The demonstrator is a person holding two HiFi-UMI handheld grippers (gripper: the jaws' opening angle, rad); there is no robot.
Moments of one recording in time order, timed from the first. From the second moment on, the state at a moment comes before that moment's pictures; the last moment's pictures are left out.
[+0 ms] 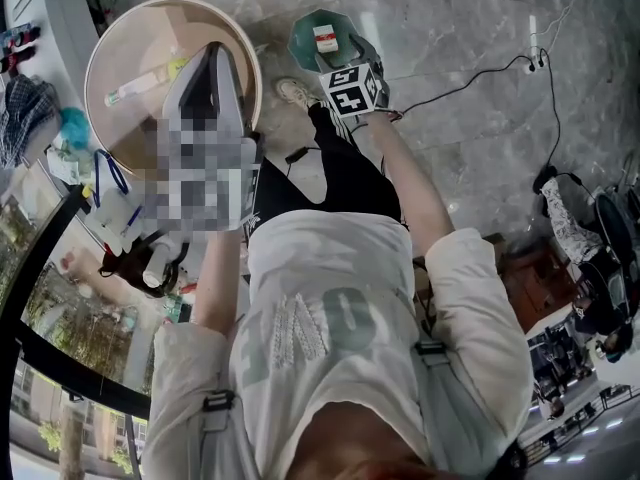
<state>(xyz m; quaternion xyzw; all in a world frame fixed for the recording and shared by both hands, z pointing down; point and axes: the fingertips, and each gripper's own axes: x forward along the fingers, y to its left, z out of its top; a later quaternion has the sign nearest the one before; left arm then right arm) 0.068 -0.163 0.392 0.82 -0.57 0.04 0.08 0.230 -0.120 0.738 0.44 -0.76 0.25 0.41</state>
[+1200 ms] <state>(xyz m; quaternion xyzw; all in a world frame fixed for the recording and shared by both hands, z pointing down) -0.169 -0.052 0.172 0.64 -0.75 -0.07 -0.13 -0.084 -0.145 0.180 0.31 -0.94 -0.12 -0.08</state>
